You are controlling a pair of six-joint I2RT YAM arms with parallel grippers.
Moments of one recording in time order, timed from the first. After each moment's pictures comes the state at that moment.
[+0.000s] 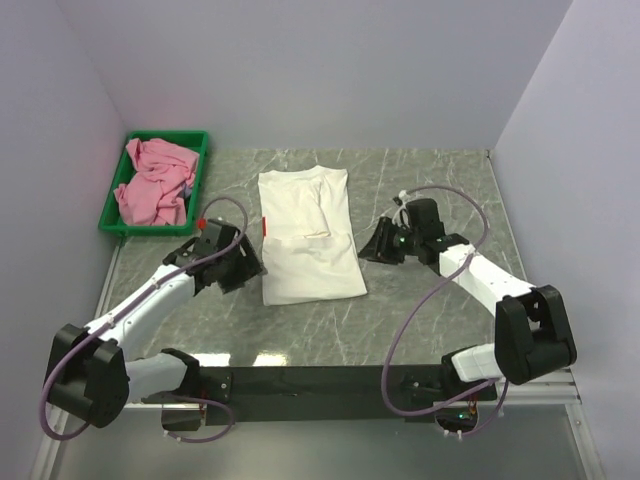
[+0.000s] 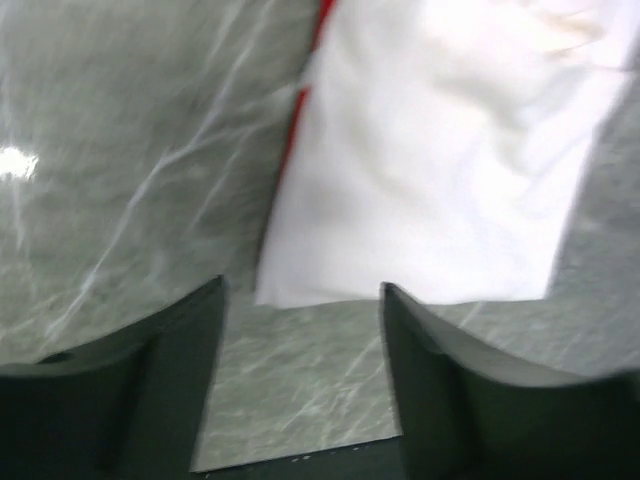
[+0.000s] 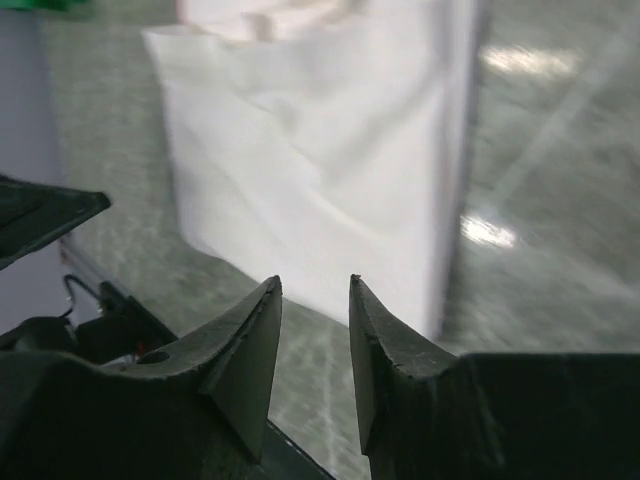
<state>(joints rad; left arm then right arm) -0.40 1.17 0.72 -0.53 0.02 -0.88 0.30 1.37 0.78 -0.23 -0.45 0.58</state>
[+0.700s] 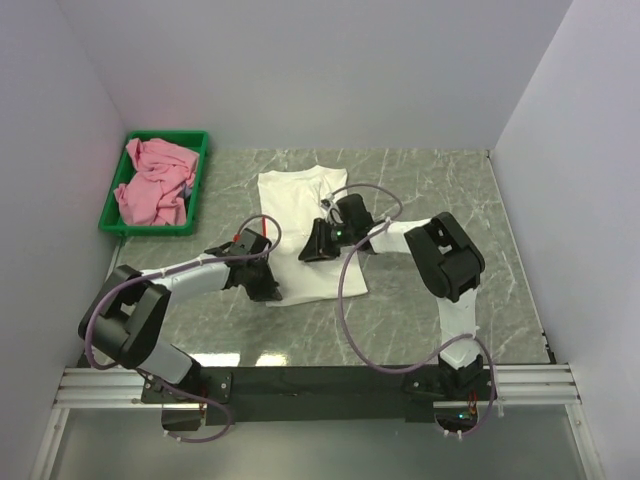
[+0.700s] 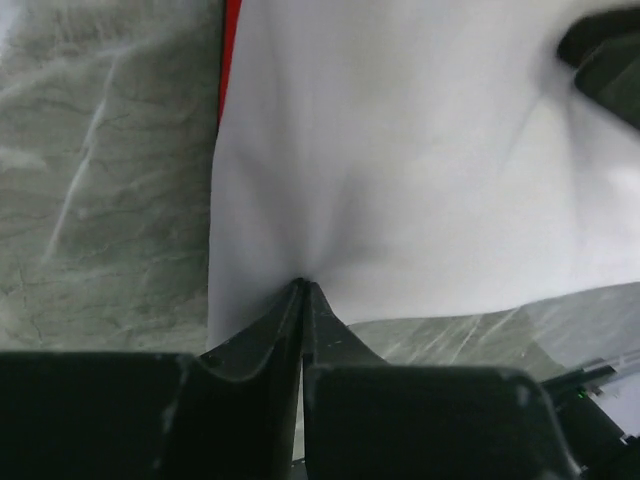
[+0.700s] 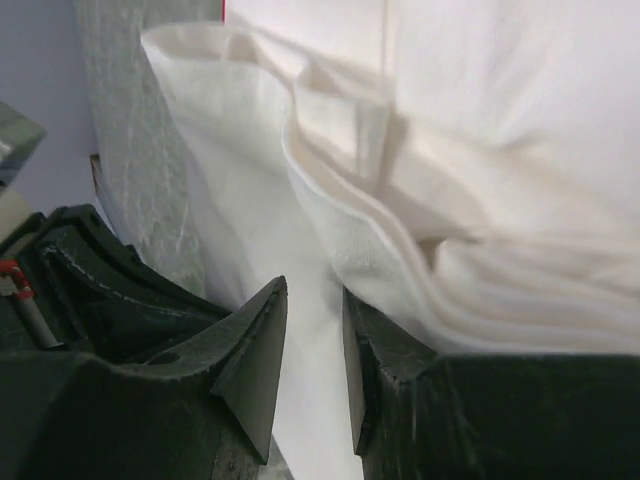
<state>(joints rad) -0.54 1.50 0.73 -0.36 0.13 -0.93 0.55 2.05 1.14 0.14 -0.63 0.67</state>
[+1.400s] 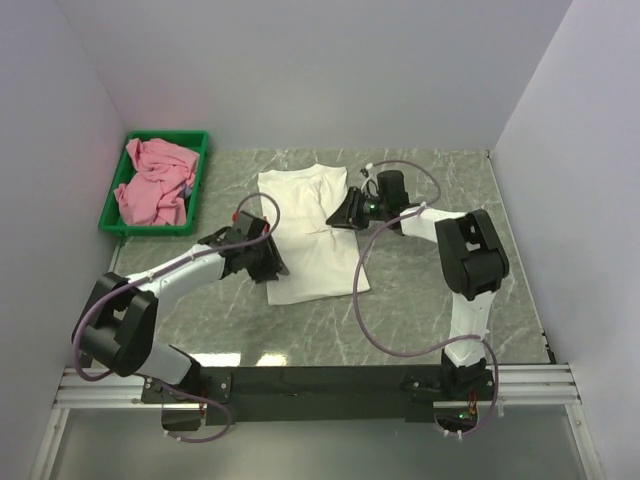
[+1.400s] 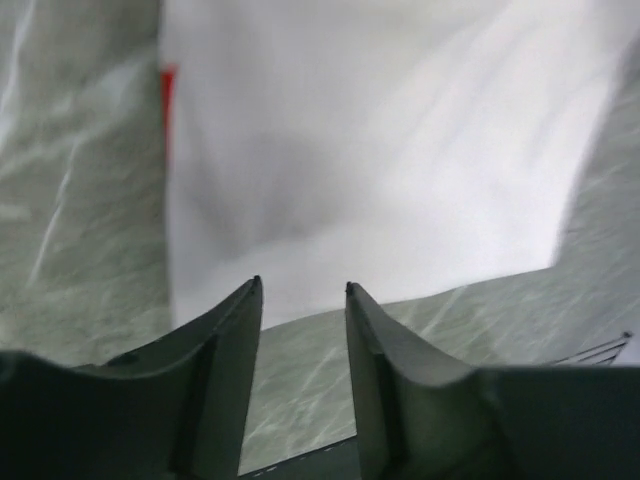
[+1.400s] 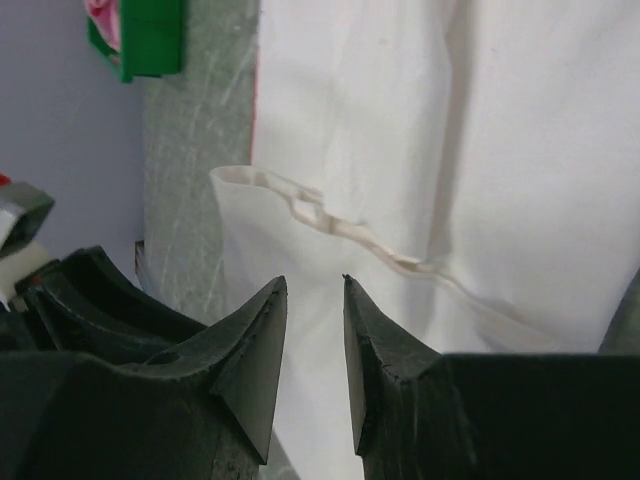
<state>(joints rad) -0.51 1.45 0.80 -0.37 0.14 -0.90 0.32 2.02 1.20 0.18 -0.71 0.67</state>
